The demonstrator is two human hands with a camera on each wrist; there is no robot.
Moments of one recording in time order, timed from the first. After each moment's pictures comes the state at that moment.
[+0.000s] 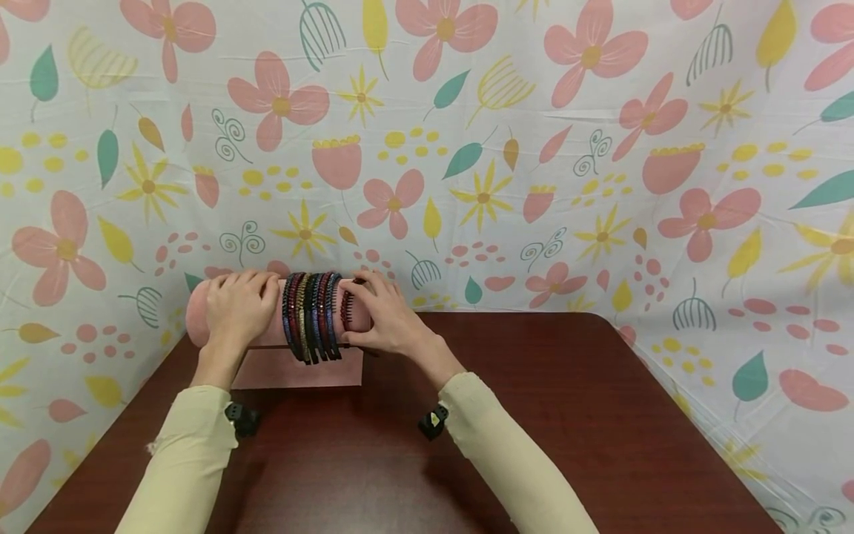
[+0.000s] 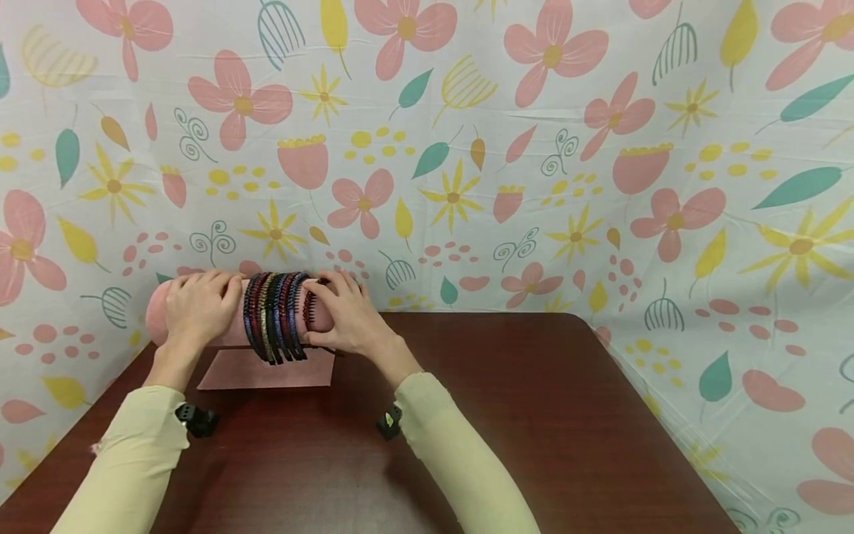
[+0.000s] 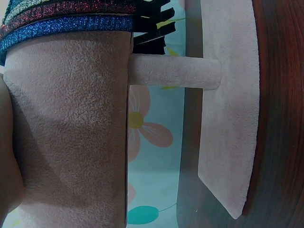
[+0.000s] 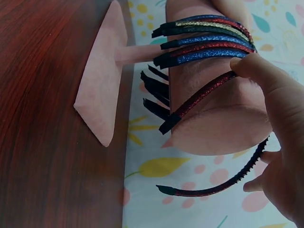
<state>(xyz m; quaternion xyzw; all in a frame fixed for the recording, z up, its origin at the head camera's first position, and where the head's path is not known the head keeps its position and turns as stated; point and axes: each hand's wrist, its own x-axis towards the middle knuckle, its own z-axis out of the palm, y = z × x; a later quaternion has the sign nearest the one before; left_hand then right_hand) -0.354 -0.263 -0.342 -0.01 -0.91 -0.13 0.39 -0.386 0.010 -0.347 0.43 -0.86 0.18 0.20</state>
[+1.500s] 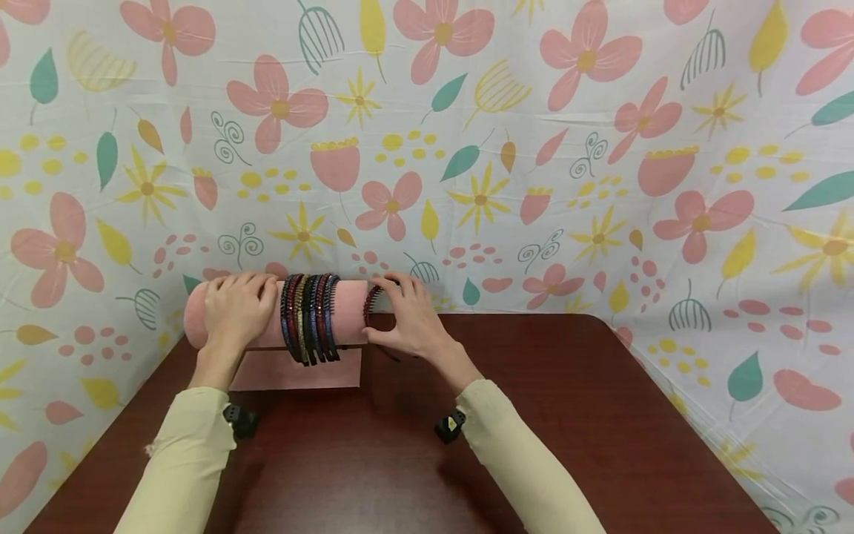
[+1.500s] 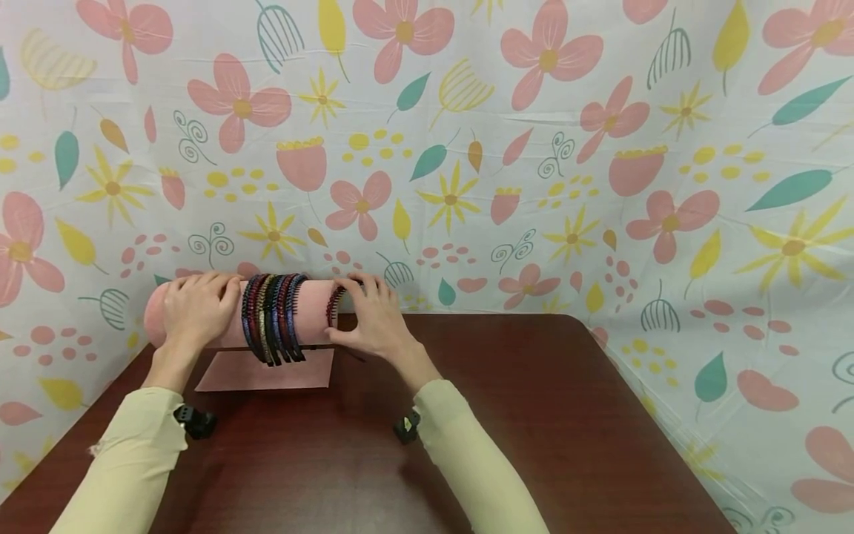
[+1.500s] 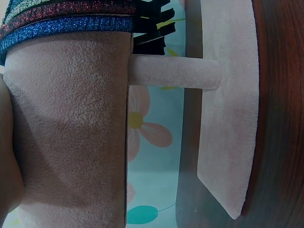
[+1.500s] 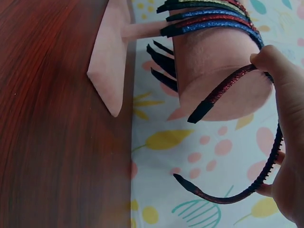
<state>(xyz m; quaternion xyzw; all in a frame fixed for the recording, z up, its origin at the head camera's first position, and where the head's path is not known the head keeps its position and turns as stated) -0.350 -0.263 -0.340 -0.01 -0.92 -0.13 0.36 -0.389 0.045 -0.358 0.36 -0.88 0.19 0.25</state>
